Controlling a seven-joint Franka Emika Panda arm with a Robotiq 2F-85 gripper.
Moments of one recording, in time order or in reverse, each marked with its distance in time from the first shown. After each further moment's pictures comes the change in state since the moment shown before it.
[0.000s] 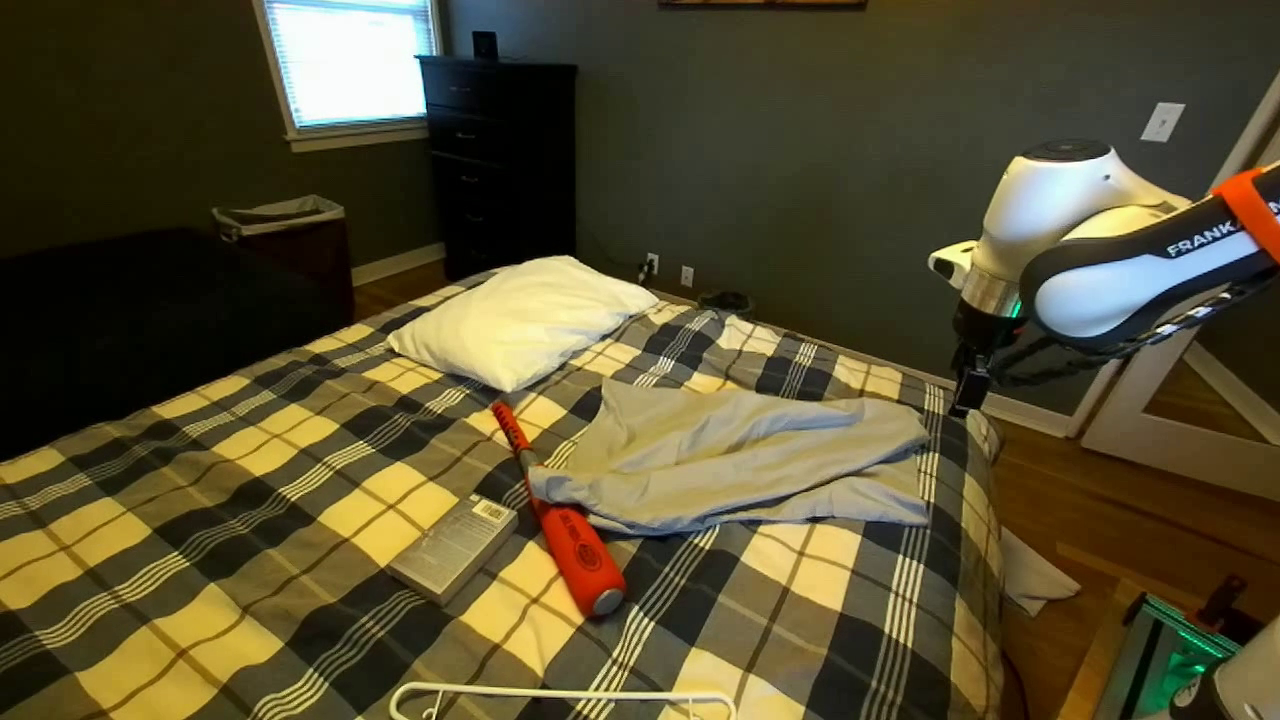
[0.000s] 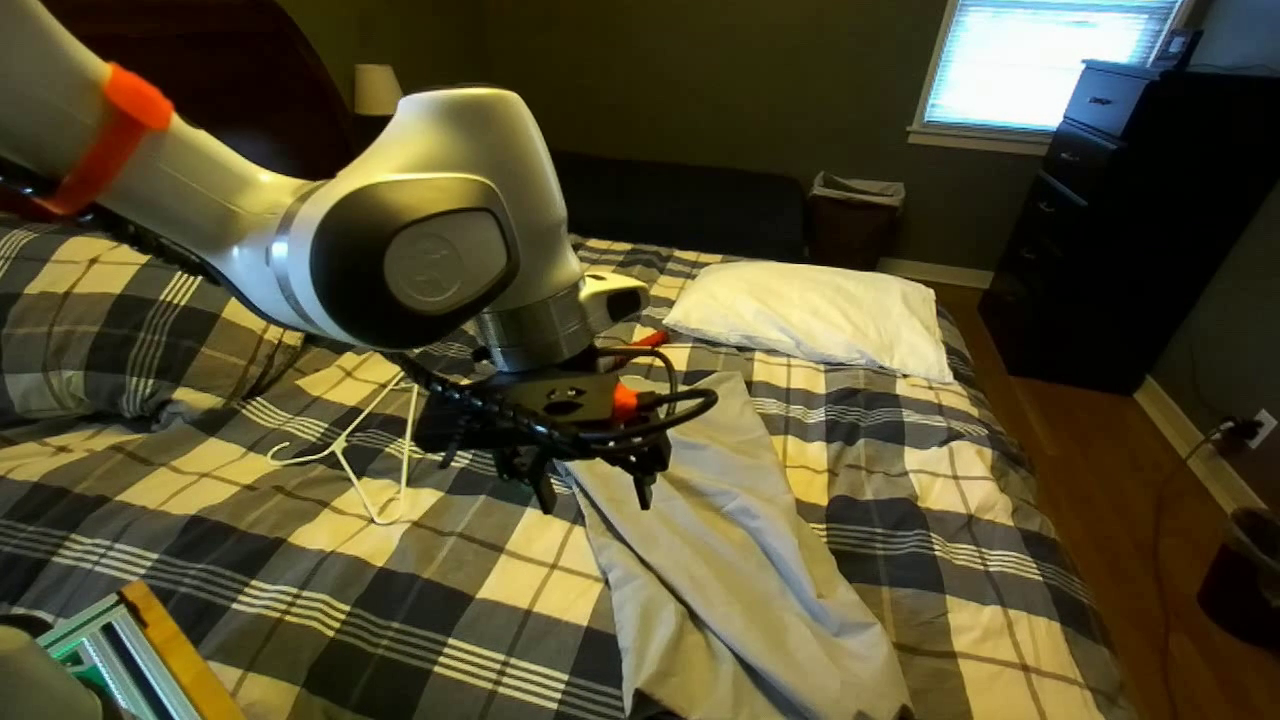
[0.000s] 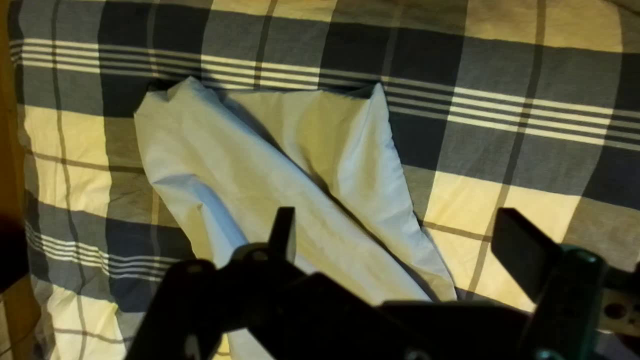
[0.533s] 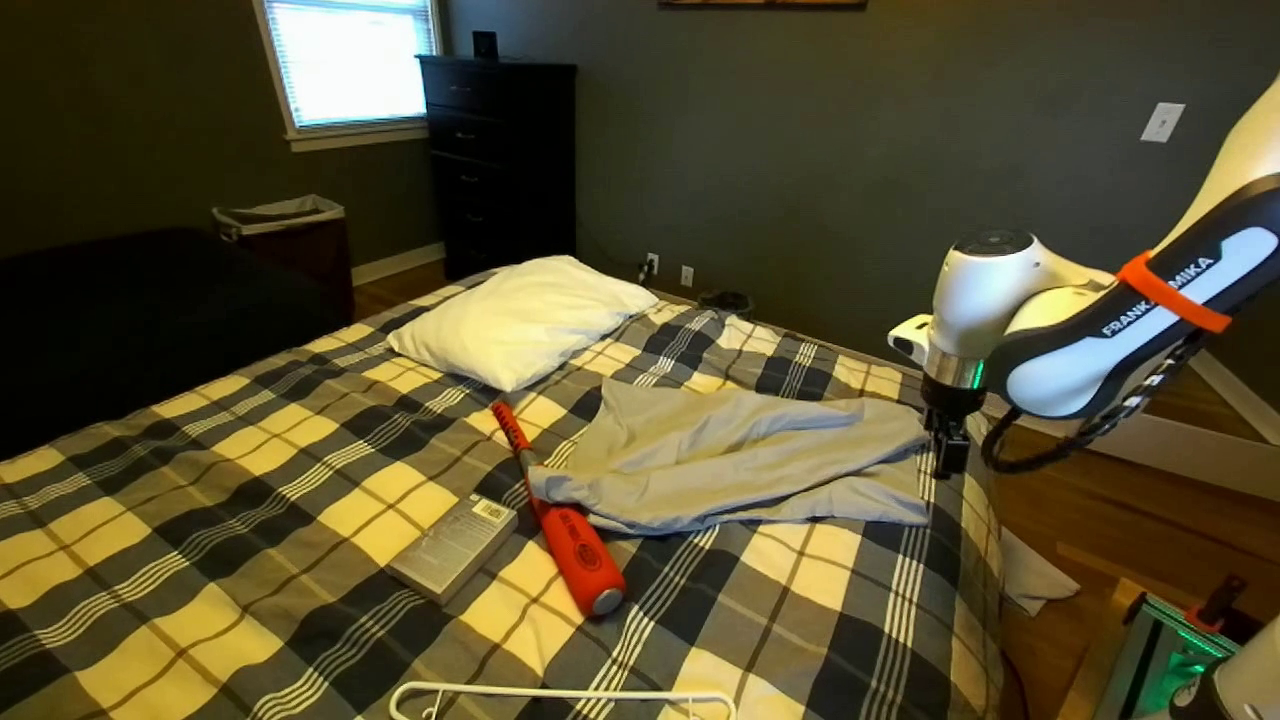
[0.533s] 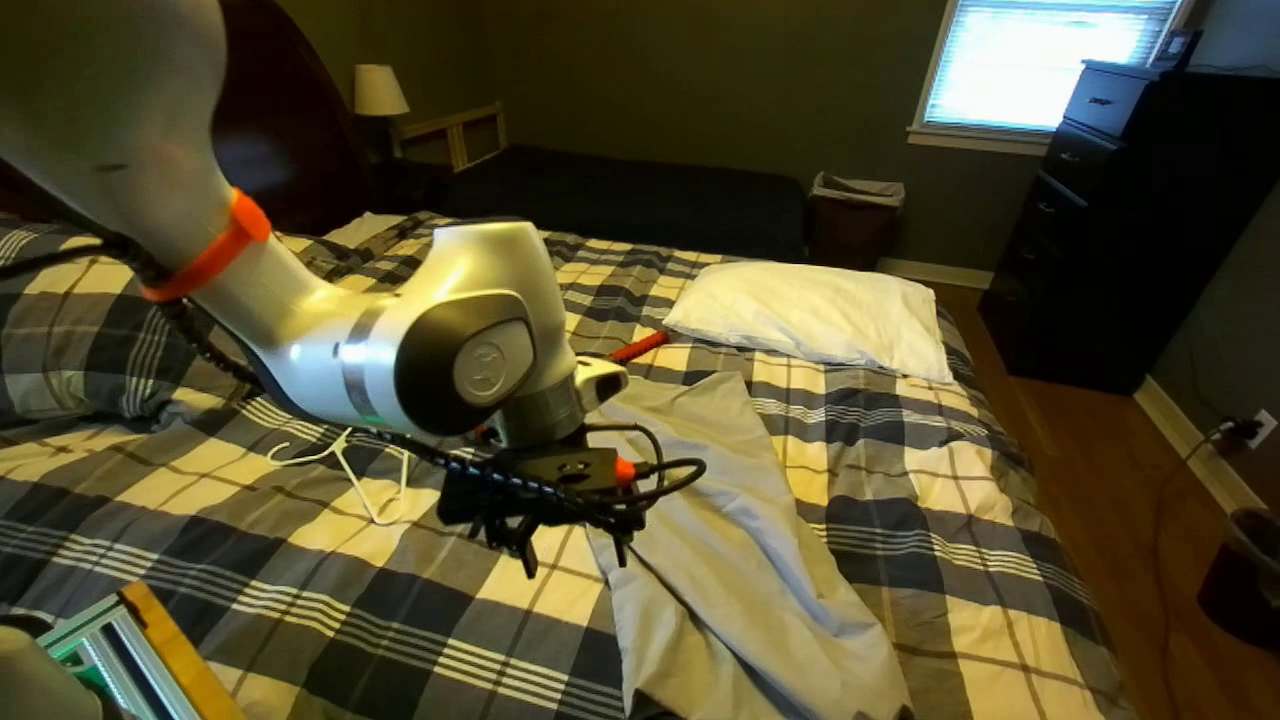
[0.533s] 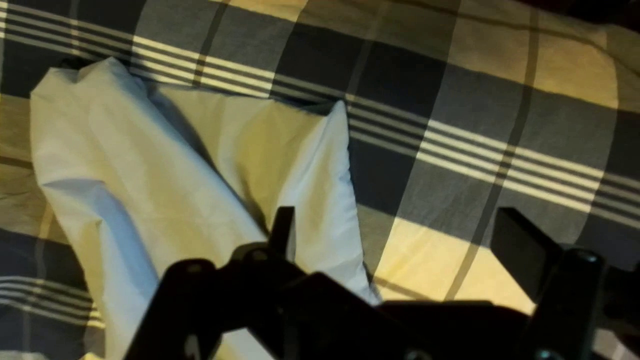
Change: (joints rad) arm -0.002 0.268 0.027 -0.008 -0.140 0.149 0.048
